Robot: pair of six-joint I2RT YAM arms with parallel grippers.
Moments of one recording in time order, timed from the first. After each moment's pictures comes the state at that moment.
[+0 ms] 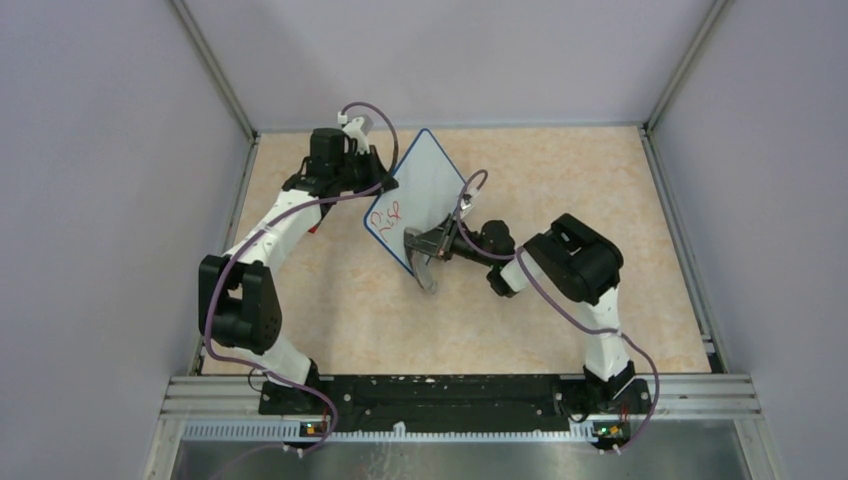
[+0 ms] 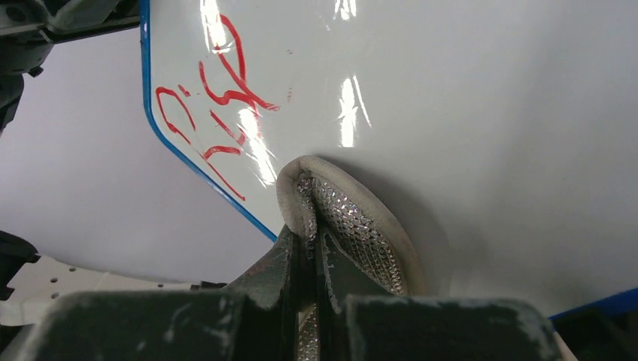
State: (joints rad) left arm -0.23 1.61 1.28 -0.23 0.44 -0.34; right arm 0.67 2.12 0.82 1.35 -0.48 1.23
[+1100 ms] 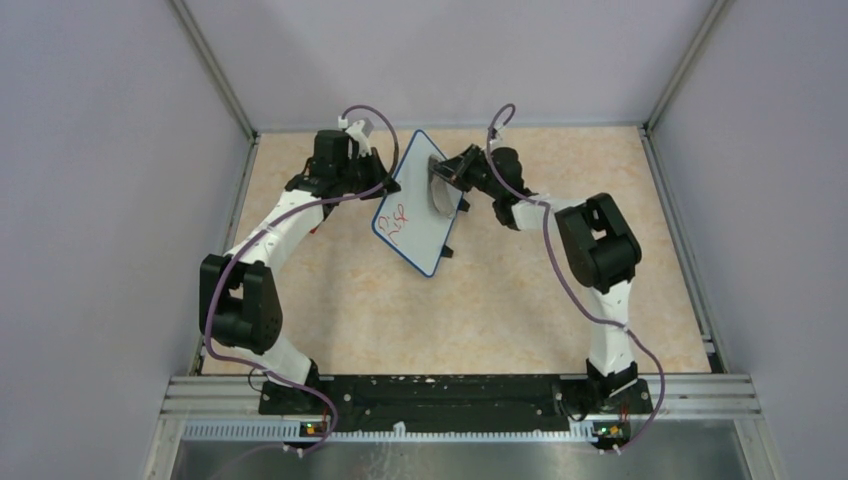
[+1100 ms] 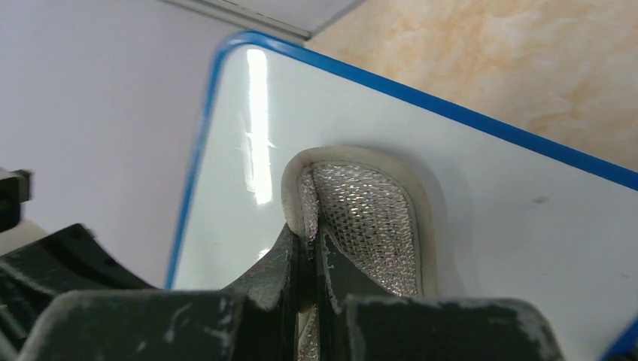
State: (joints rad) left arm -0.25 1.61 1.28 -0.26 0.42 -0.42; right arm 0.46 2.09 1.32 0.70 -0.34 1.08
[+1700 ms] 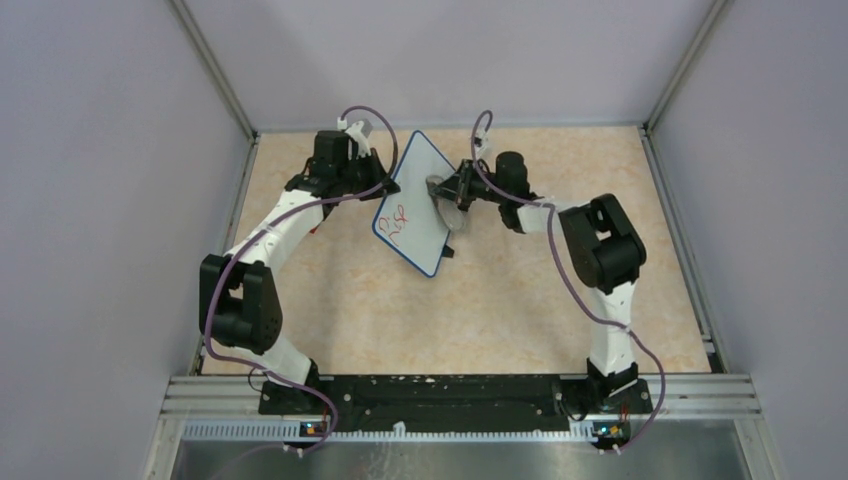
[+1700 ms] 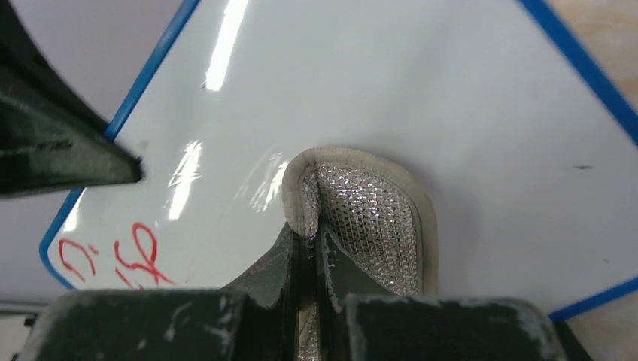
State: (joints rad) left arm -0.25 1.61 1.28 -0.28 0.41 -0.43; right arm 0.42 2.11 1.26 0.69 -0.62 0.72
